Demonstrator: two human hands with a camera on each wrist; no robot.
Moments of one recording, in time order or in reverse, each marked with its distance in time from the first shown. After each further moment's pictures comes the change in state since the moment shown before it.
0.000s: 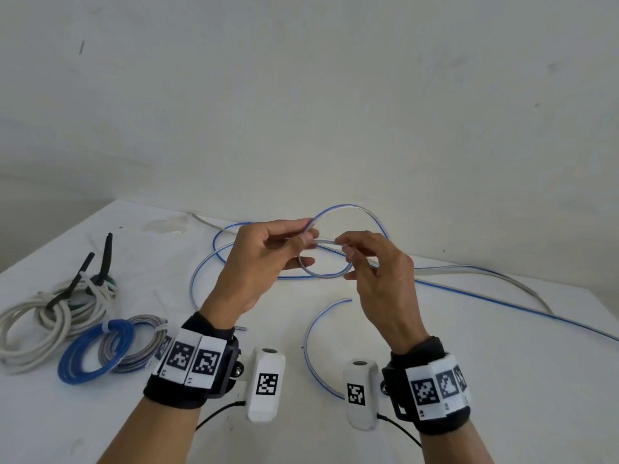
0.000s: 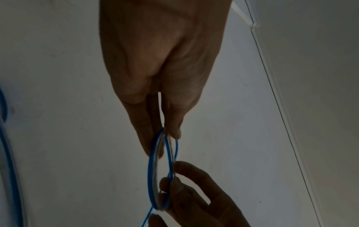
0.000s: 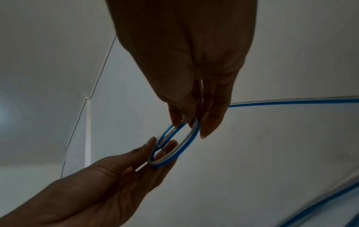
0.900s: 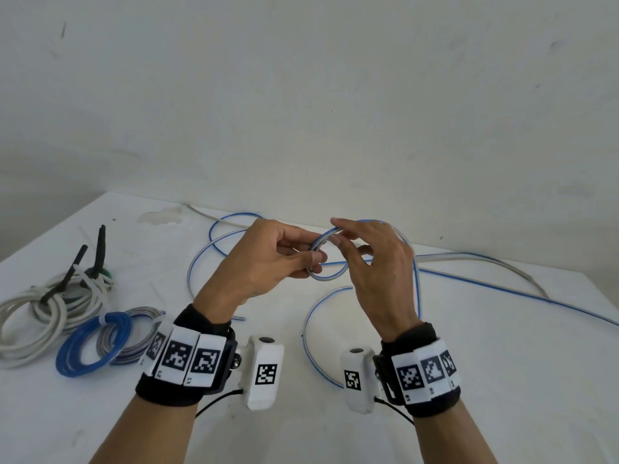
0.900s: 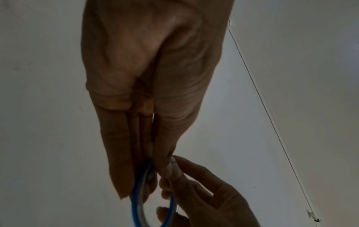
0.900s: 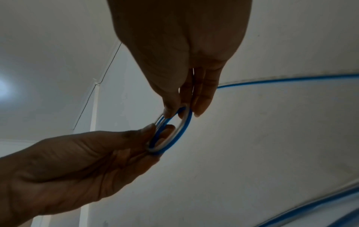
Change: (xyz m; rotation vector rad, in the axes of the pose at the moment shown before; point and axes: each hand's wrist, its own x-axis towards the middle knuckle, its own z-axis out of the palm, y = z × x) left_hand -0.005 0.006 -0.004 0.343 -0.227 -0.105; right_hand -0.005 -0.003 0.007 -0.145 0.080 -0.102
